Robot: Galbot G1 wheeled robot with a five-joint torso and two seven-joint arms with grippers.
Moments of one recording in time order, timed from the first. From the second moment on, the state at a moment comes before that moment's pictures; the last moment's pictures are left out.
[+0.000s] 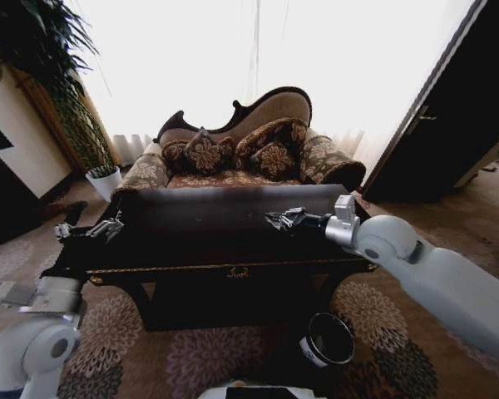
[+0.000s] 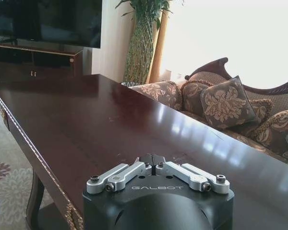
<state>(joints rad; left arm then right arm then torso) 1.52 -1.23 -1.06 -2.43 -0.73 0.19 0.01 -0.82 0.45 0.22 2.18 0.94 -0.51 -0.22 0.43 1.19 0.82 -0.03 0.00</state>
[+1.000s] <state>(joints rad) 1.48 -1.23 -1.01 -2.41 -0.72 0.18 0.02 -1.77 1.05 1.03 2.25 0.71 0.15 -0.48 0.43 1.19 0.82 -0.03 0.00</state>
